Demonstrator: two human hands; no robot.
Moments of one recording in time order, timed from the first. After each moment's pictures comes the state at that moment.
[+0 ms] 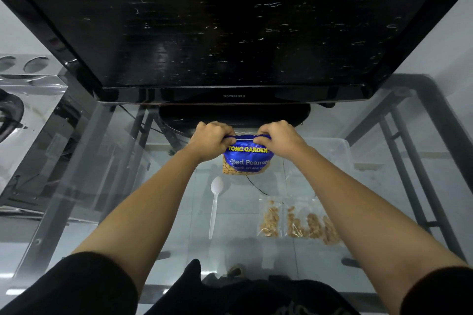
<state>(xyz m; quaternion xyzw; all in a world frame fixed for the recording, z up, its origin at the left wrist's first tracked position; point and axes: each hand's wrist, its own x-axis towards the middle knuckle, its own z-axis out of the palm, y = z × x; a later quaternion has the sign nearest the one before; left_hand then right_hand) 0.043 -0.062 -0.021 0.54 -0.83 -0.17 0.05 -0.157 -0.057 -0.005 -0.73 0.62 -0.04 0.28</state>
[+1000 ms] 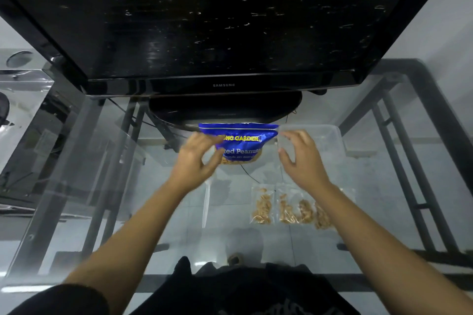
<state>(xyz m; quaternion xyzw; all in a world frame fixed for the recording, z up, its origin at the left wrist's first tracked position) 0.048 0.019 -0.033 0.48 -0.79 -0.15 0.36 -0.210 0.032 -0.041 -0.70 0.63 -0.28 0.19</state>
